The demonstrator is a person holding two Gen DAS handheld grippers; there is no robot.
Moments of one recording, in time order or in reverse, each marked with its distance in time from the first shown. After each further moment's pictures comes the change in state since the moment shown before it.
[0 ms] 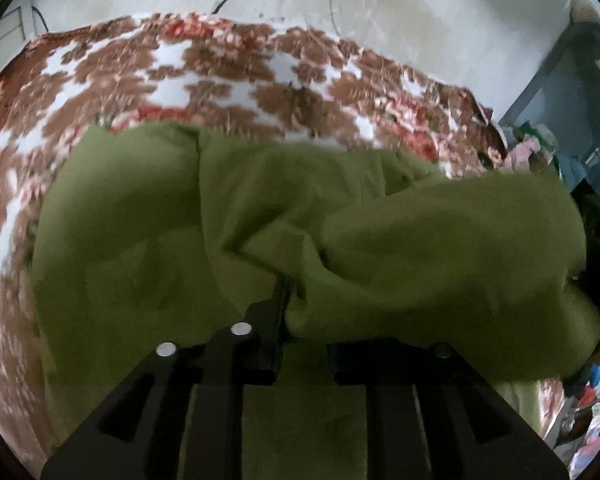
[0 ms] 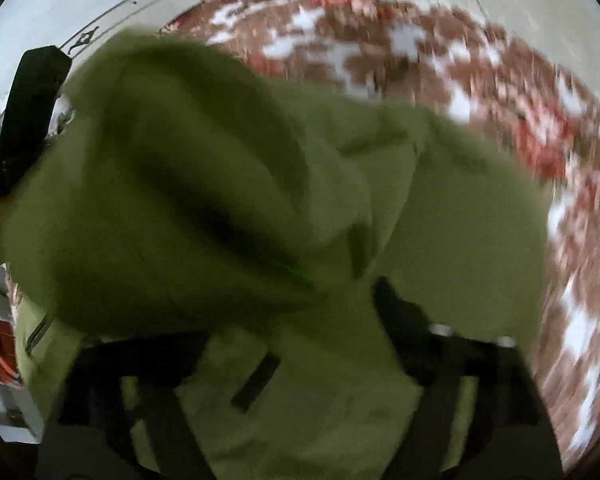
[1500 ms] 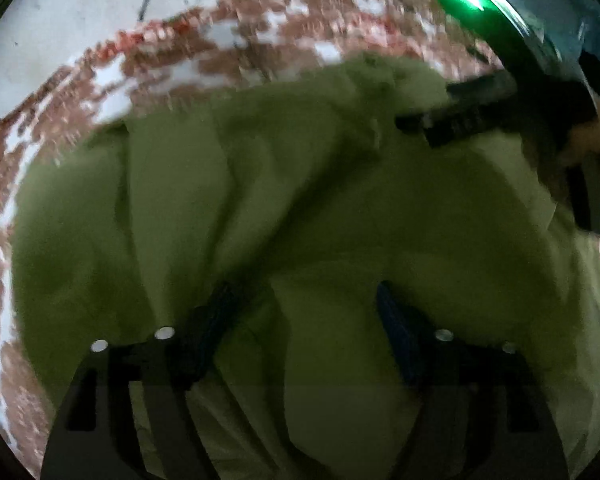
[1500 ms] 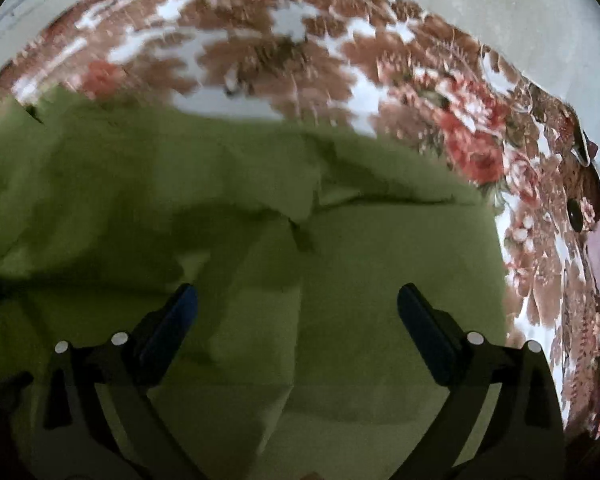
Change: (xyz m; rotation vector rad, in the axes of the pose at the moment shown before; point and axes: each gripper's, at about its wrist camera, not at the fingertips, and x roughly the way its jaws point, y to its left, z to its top) left arm 0.053 -0.042 -0.007 0.338 0.096 0.122; right arm 0.084 -0.063 0.079 0.159 -0.018 -0.393
